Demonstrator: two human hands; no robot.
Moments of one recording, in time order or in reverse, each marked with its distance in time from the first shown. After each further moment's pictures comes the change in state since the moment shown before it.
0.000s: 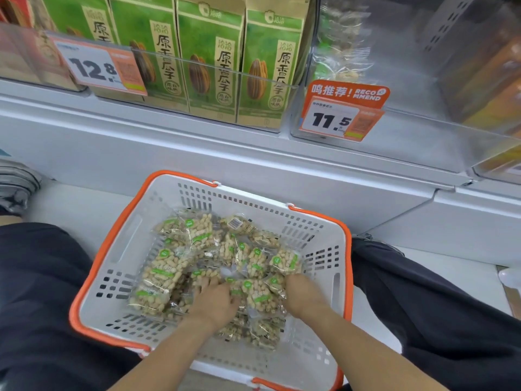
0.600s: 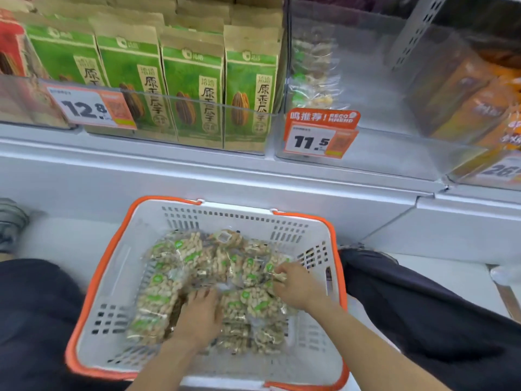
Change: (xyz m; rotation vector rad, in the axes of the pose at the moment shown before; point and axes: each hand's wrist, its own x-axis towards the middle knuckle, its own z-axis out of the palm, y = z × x) left_hand 0.015 -0.030 -0.016 0.052 0.105 0.081; right_hand 0.005 -0.003 -0.049 0.385 0.080 -0.102
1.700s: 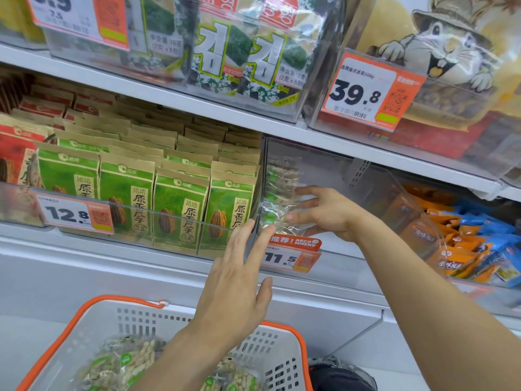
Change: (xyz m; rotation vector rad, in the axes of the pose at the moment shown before) left_hand -0.002 0.186 -0.247 -0.197 0.782 0.593; right_hand -0.042 -0.149 -0.332 0.471 0.300 -0.208
